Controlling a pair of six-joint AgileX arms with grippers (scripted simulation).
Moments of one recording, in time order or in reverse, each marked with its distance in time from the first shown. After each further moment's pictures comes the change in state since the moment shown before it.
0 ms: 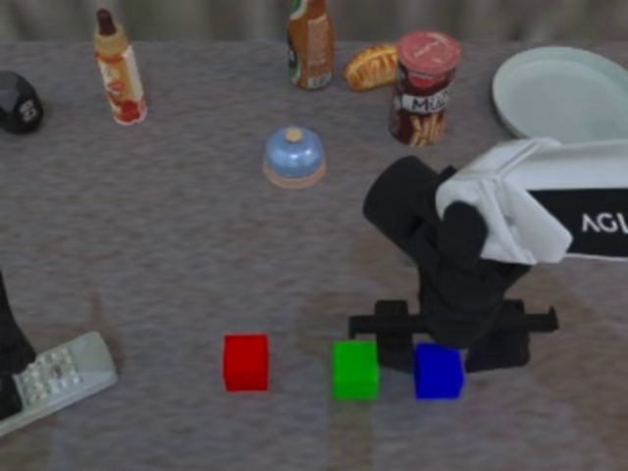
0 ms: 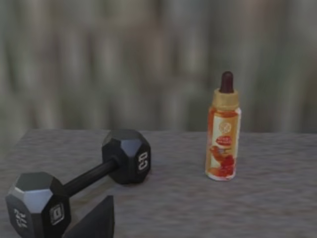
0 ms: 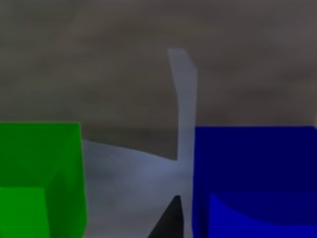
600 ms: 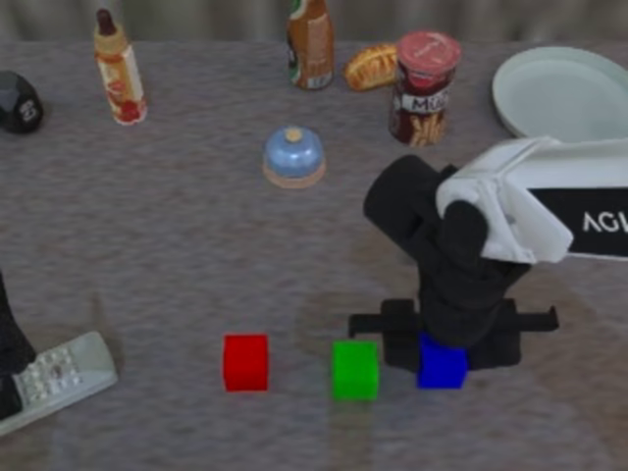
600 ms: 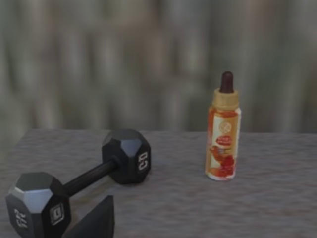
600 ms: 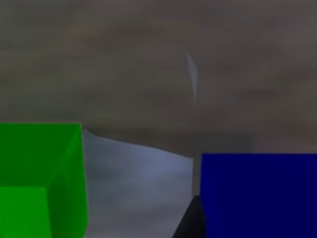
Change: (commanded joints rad) left arm 0.000 0.000 0.000 0.000 0.000 0.000; right arm 0.000 0.000 0.000 0.000 0.000 0.000
